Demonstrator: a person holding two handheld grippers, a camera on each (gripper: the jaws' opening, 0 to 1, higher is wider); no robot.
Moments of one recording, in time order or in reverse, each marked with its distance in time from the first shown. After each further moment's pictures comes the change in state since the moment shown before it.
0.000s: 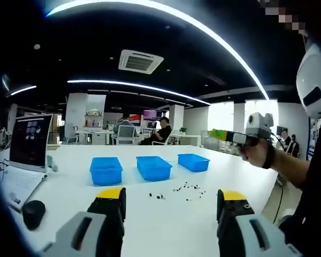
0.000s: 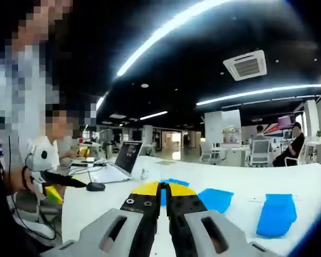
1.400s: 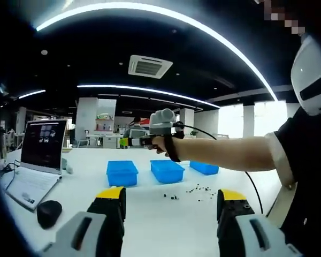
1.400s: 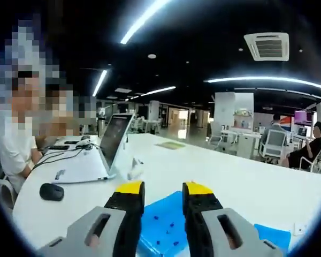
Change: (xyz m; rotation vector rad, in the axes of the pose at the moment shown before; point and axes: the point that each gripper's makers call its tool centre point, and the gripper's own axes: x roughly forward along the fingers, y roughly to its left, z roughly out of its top) left arm -0.022 0.023 0.008 0.003 -0.032 0.091; right arm 0.273 0.010 -0.064 -0.050 0.201 0.061
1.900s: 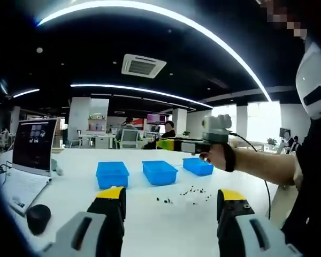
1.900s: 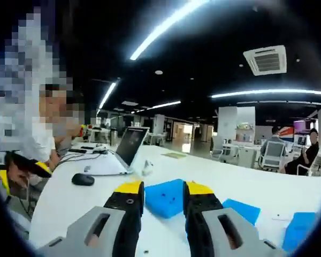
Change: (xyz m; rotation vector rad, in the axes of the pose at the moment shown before) left arm 0.029 -0.008 -0.002 -0.003 0.002 -0.073; right arm -0.203 0.017 -0.011 -0.011 -0.139 0.021
